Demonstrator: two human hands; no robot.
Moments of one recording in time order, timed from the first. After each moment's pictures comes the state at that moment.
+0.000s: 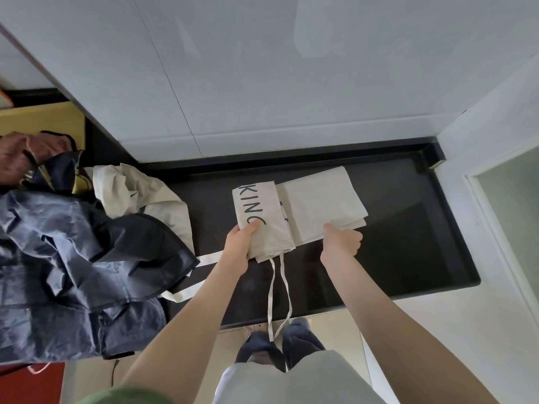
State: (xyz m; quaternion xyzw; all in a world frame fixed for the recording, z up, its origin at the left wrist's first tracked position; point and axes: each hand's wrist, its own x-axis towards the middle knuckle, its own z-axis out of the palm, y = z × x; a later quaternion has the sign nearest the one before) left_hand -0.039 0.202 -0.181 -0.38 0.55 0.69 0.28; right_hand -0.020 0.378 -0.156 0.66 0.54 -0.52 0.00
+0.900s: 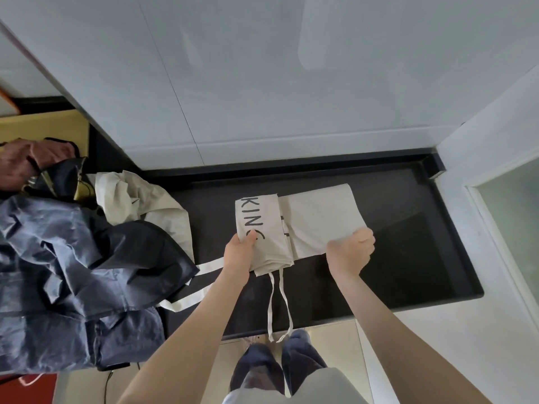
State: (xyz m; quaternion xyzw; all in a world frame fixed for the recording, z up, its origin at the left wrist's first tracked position) left_hand -0.034 0.205 -0.178 -0.36 0.67 0.61 0.25; right_hand 0.002 0.391 -0.172 0.47 0.83 -0.30 -0.04
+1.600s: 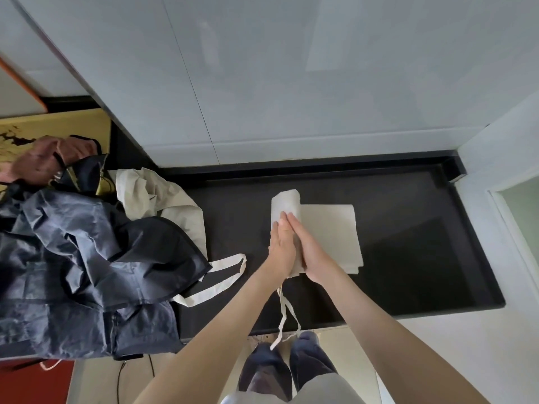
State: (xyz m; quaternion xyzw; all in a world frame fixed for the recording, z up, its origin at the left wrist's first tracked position) left_hand -0.019 0.249 -0.144 -0.22 0.68 0.63 0.31; right_hand -0.017 0.320 -0.135 0.28 0.53 -0.76 0.26
